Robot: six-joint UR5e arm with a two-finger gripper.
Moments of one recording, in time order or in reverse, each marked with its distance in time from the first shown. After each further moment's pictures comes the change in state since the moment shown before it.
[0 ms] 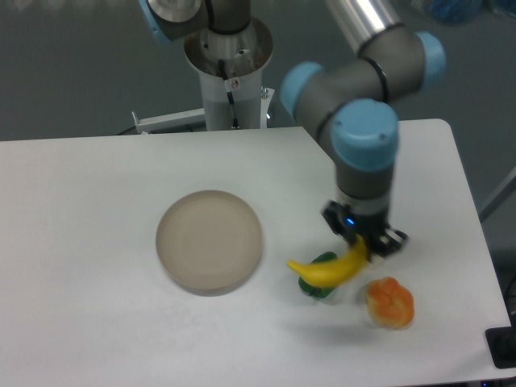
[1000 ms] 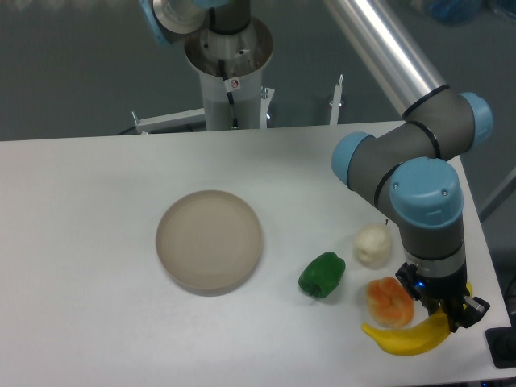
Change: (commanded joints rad) arm 0.054 -0.342 0.408 0.236 0.063 0.265
